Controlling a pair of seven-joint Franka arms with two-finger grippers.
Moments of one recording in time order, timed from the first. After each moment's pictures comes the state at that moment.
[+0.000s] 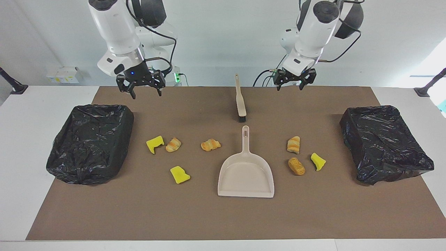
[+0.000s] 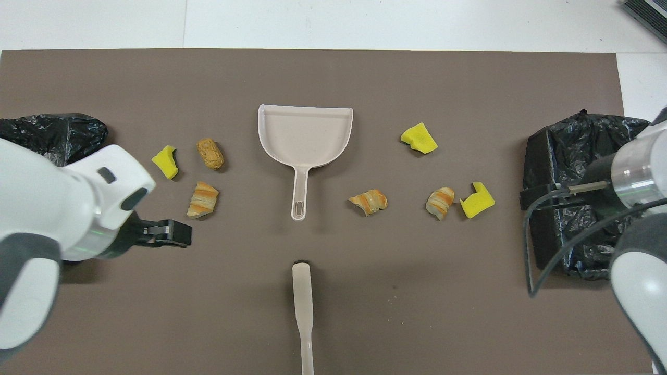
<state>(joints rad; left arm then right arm) 0.00 -0.20 -0.44 -1.98 -0.15 1.67 -0.37 0.15 -0.05 0.03 -1.76 0.03 1.68 0.05</state>
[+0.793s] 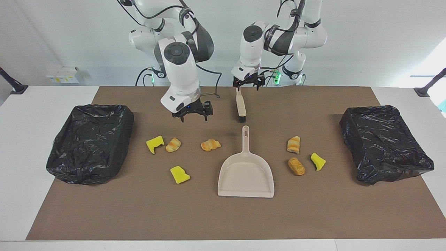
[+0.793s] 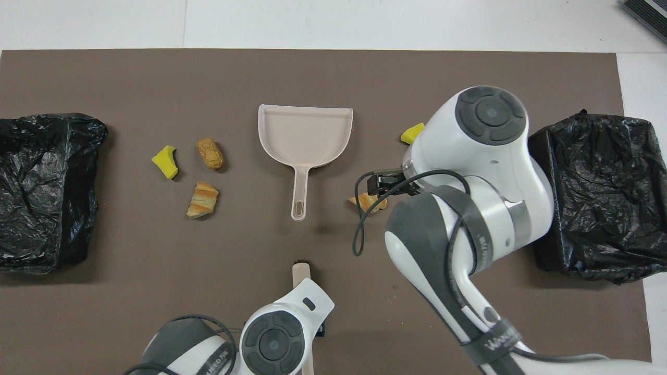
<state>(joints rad) -0.02 -0.28 -0.85 -2.39 -0.30 2.03 -0.60 0.41 0.23 0.03 -1.68 0.07 1.86 0.41</state>
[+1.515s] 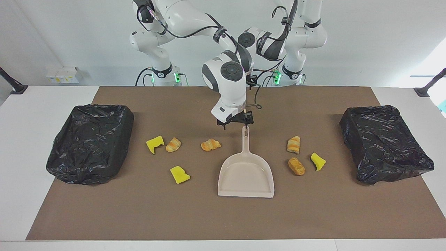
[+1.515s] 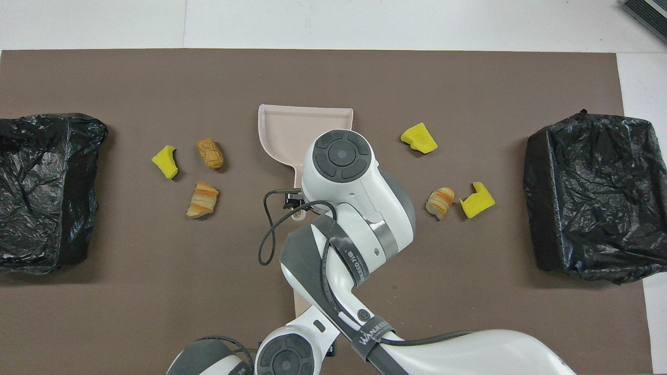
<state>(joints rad) -0.04 -0.29 -0.92 -2.46 -0.41 2.10 -0.61 0.59 0.44 0.03 -1.55 0.12 1.98 0.60</state>
